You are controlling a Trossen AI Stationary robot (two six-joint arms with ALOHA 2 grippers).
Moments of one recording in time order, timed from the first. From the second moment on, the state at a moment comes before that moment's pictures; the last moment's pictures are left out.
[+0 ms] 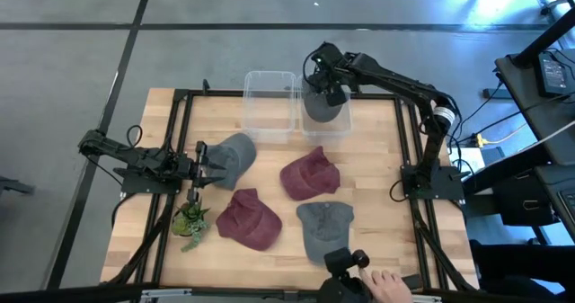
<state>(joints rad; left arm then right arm) -0.33 0.02 0.01 0.05 -0.29 0.09 -0.61 1.83 1.73 -0.86 0.35 -1.03</state>
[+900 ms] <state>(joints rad) -0.33 0.02 0.01 0.07 -0.33 0.04 -0.24 1.14 1.13 -0.70 0.23 -0.19</state>
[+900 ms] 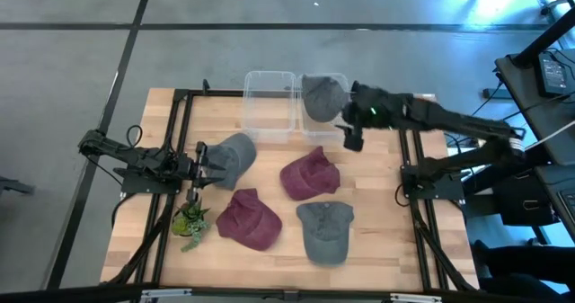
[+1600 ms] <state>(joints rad) -0.33 0.03 0.01 0.10 -0.54 -0.02 0.01 0.91 0.77 -0.63 0.24 0.19</state>
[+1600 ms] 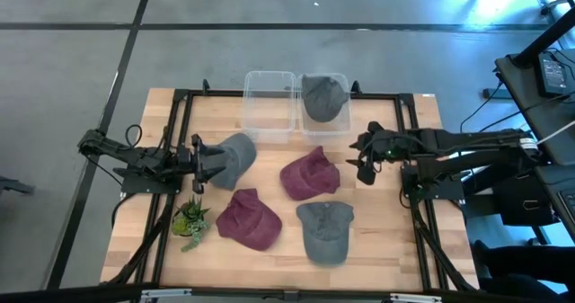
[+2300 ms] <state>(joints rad) -0.31 0.46 0.33 -0.68 -0.81 -0.52 0.12 0.91 0.71 -0.62 0.50 0.35</state>
